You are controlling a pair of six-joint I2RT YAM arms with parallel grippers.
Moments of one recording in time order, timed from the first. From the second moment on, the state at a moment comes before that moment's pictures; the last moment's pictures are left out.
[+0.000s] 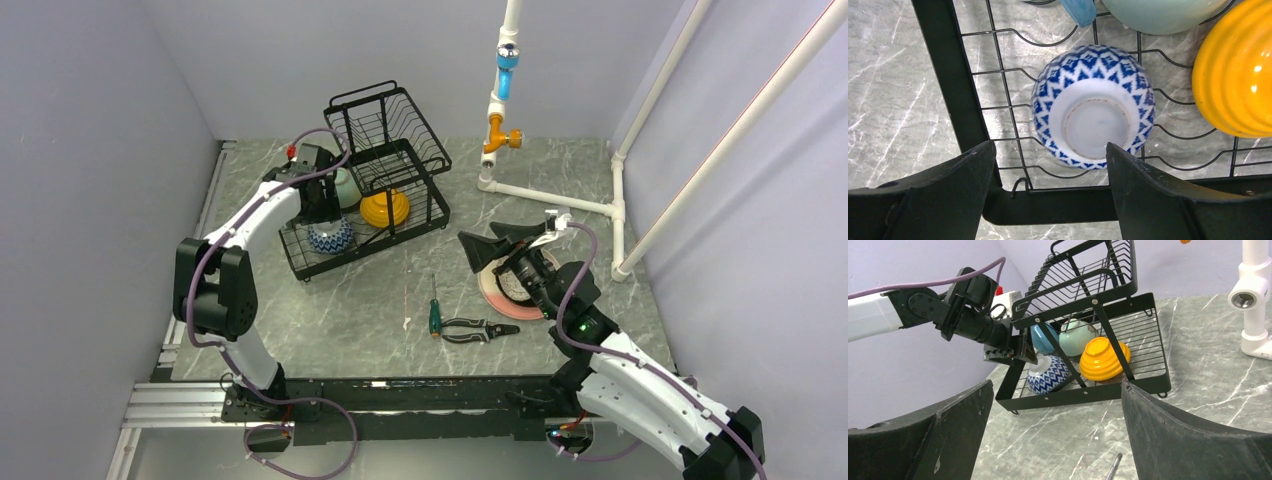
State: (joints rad) left arm -0.25 1.72 1.38 -0.74 -0.32 -0.46; right arm 0.68 0.68 0.45 0.41 0.11 0.47
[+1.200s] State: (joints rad) left arm -0.27 1.03 0.99 -0.22 -0.11 -0.29; right arm 0.45 1.10 0.65 -0.22 0.39 0.67
